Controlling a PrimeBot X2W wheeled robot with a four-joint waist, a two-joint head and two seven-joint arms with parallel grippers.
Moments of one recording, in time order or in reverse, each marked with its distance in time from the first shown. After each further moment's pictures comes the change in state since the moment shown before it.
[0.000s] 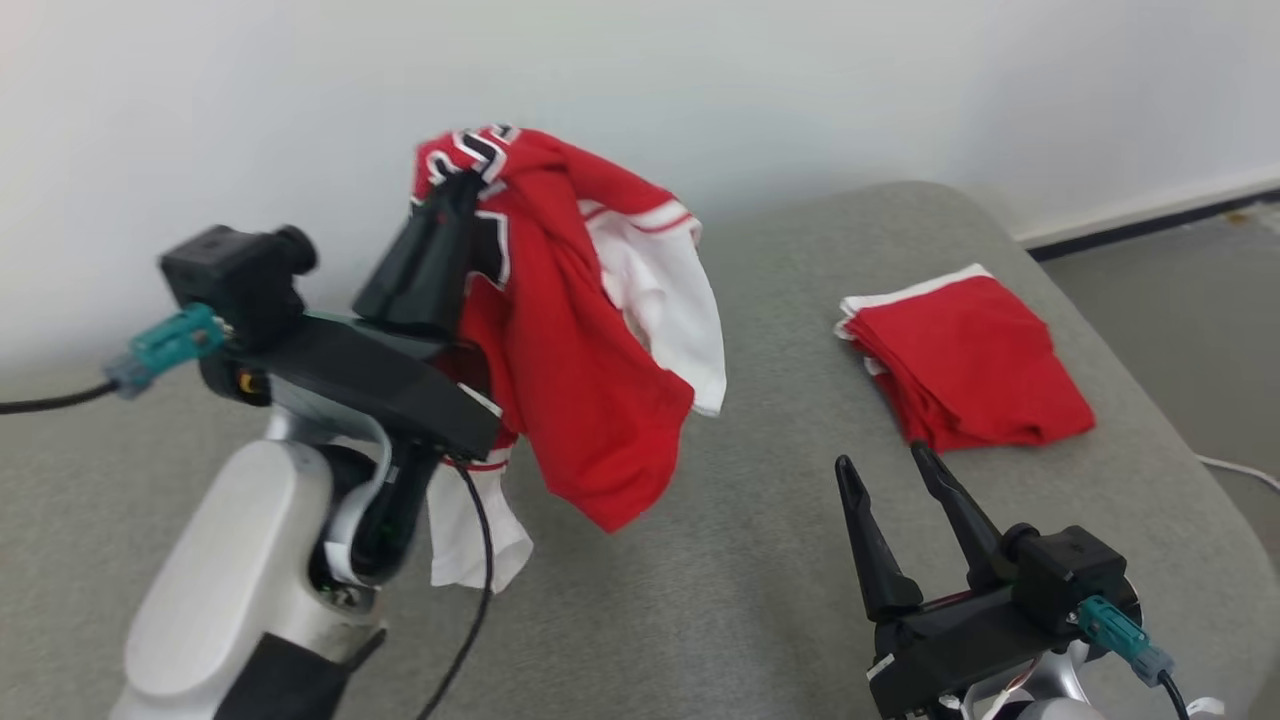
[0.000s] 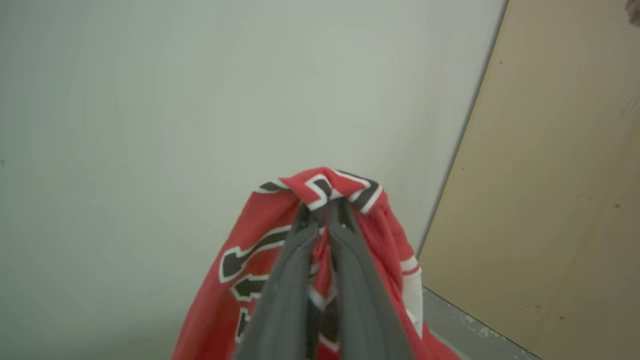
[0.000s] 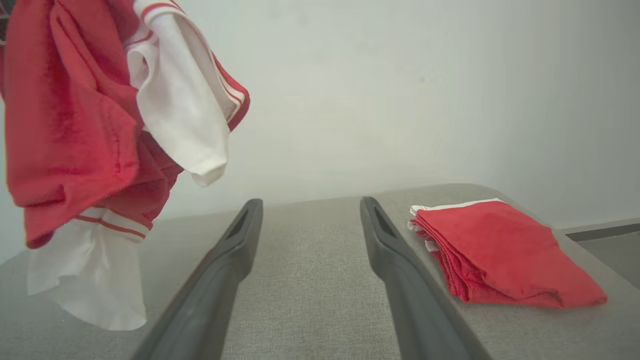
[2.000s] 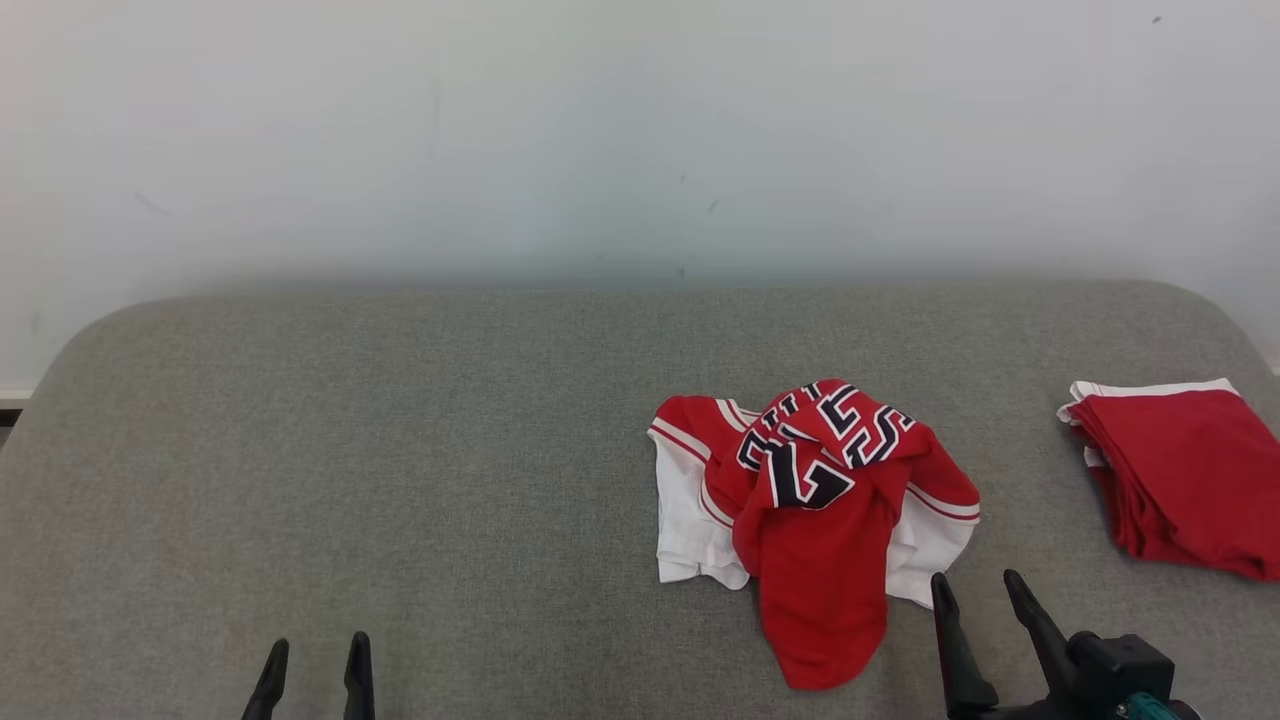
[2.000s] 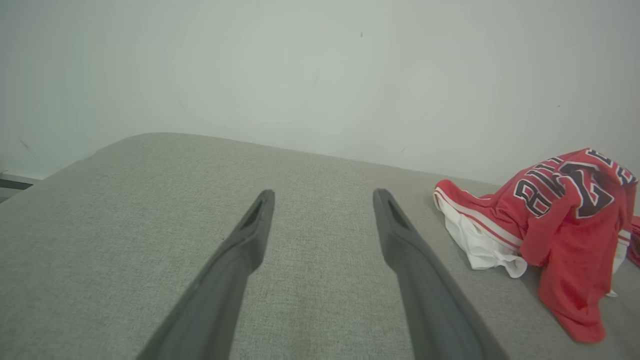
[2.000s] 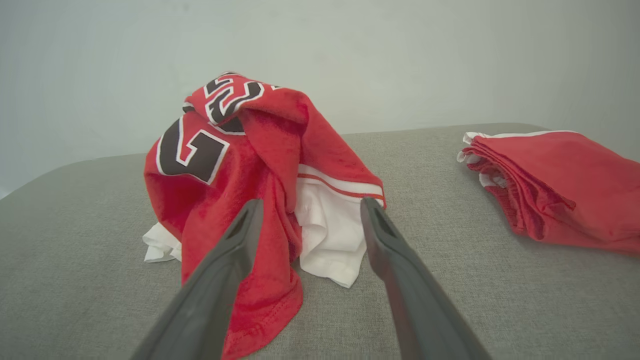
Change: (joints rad) left arm 0.797 -0.131 0.344 -0.023 0.436 -0.090 -0.273; right arm 0.121 0.000 -0.158 0.194 -0.034 0.000 -0.089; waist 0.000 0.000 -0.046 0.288
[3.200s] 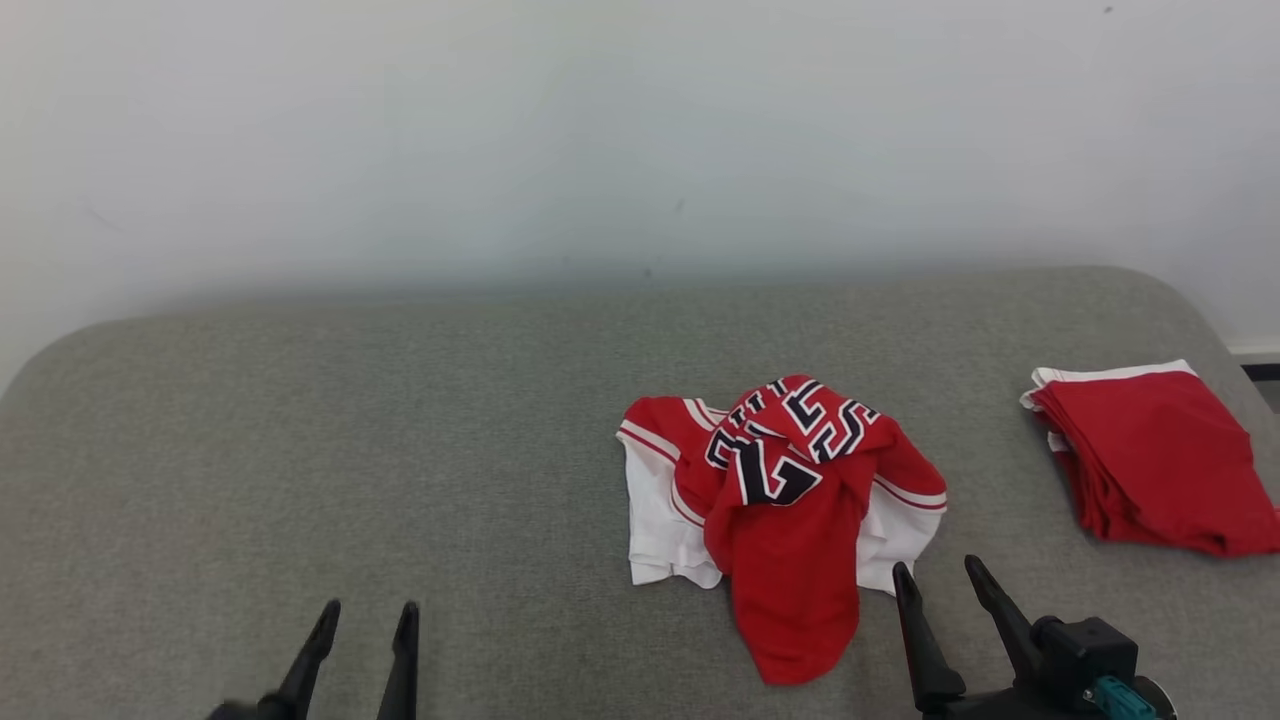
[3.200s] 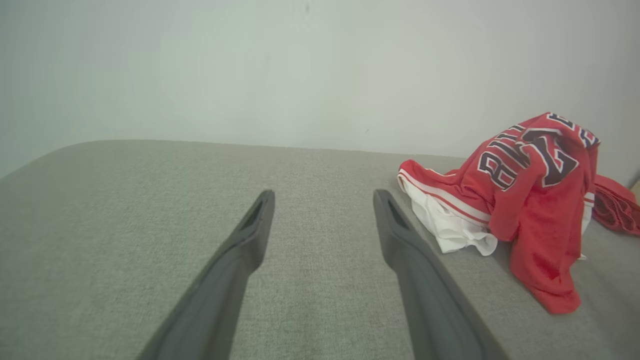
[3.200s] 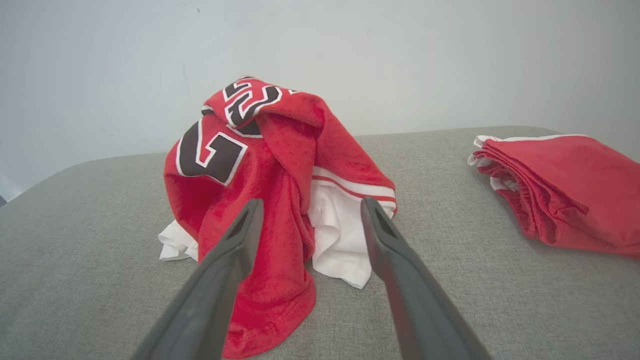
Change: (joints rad) left arm -0.096 0.041 -0.090 0.111 0.010 -0.030 0.000; right arm -0.023 0.001 0.056 0.004 0.000 0.000 0.012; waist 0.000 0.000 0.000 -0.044
